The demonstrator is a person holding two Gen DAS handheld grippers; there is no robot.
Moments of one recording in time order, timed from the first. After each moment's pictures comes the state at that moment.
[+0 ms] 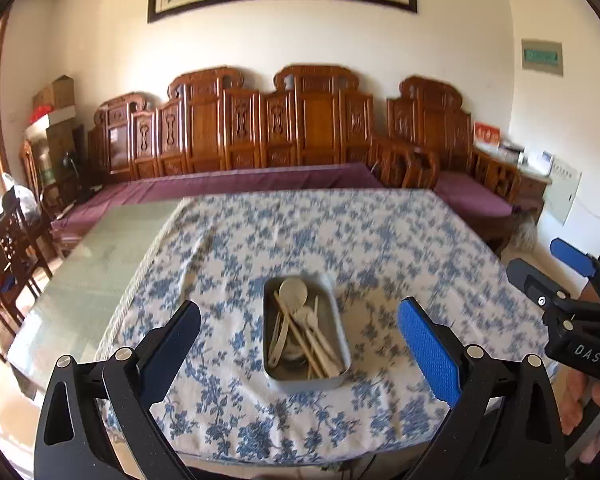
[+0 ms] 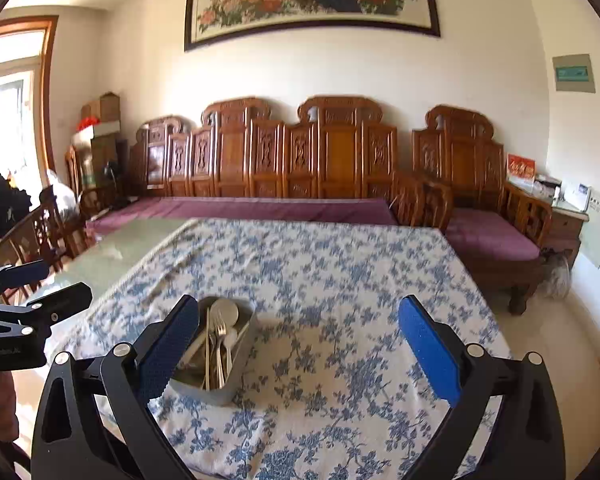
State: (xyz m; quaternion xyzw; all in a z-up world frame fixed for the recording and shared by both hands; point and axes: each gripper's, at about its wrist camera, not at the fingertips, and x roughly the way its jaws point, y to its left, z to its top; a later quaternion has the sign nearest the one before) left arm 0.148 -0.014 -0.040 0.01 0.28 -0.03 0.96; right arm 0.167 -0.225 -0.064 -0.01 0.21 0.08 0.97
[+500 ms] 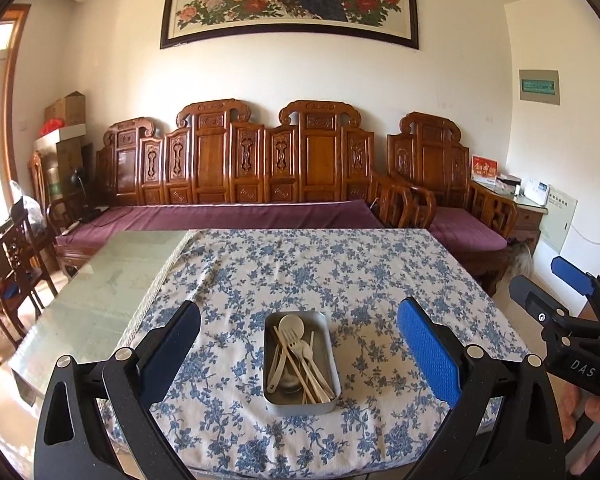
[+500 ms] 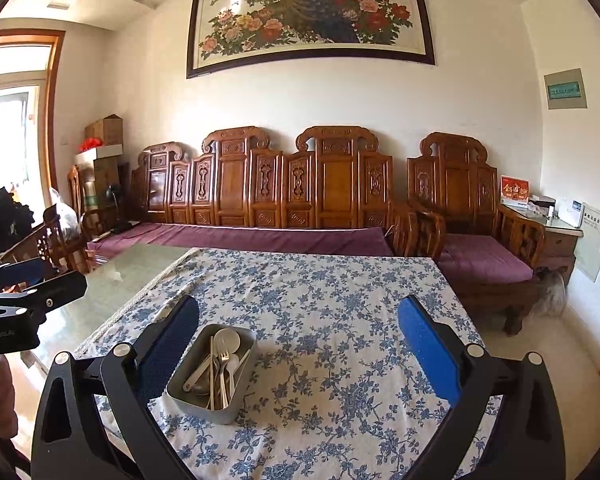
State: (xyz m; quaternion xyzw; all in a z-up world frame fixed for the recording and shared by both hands) left arm 0.125 -0.014 -0.002 0.00 0.23 -0.03 0.97; right arm 0.143 -0.232 -0.030 0.00 0.17 0.08 0.98
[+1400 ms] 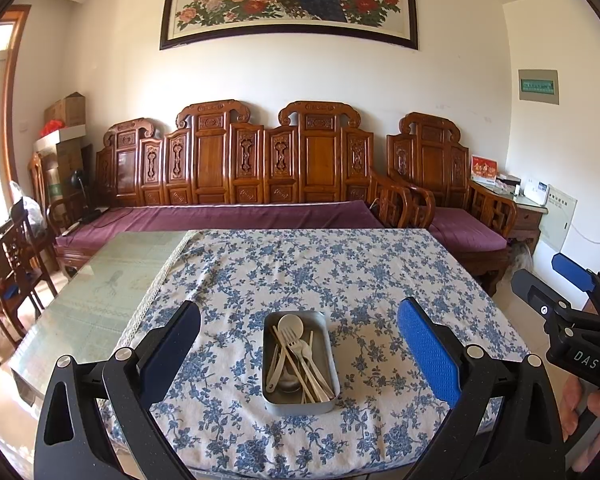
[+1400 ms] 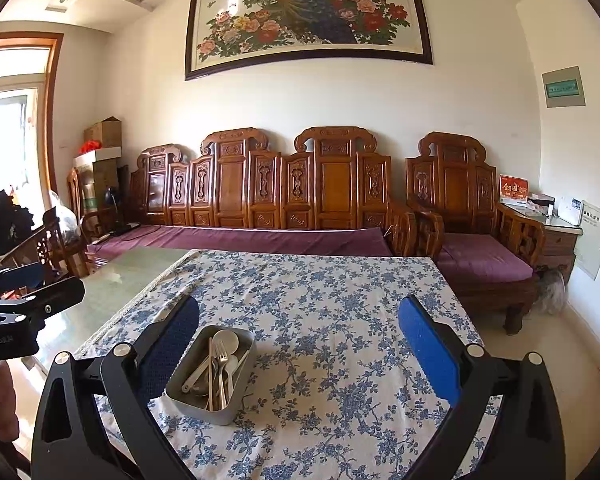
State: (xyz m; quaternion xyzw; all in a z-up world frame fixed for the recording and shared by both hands) left arm 0.124 -0.013 0.000 0.00 0.23 -0.03 0.97; right arm 0.143 -0.235 -0.029 0.00 0.17 0.08 0.98
